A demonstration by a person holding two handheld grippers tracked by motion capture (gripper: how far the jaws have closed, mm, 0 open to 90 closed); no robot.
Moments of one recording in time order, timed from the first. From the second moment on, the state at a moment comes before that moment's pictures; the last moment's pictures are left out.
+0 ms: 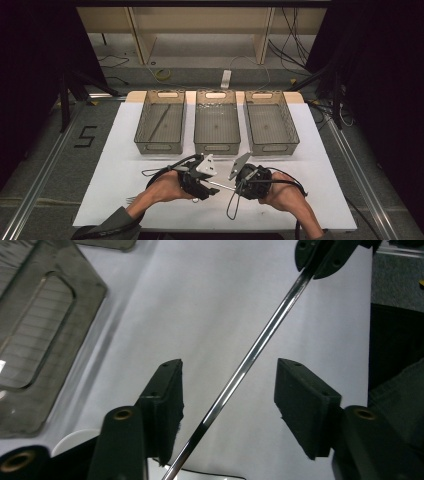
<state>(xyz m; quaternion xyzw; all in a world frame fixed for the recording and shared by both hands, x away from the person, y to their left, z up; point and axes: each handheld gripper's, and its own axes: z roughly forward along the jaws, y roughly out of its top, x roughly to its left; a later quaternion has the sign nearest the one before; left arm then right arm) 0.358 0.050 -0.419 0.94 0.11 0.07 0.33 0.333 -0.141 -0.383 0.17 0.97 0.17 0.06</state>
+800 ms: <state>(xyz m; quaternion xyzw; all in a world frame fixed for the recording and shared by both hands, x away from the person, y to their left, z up) 0.346 0.042 -0.423 0.96 0.03 0.04 0.29 0.328 -0.136 -0.385 0.11 0.98 0.18 0.04</state>
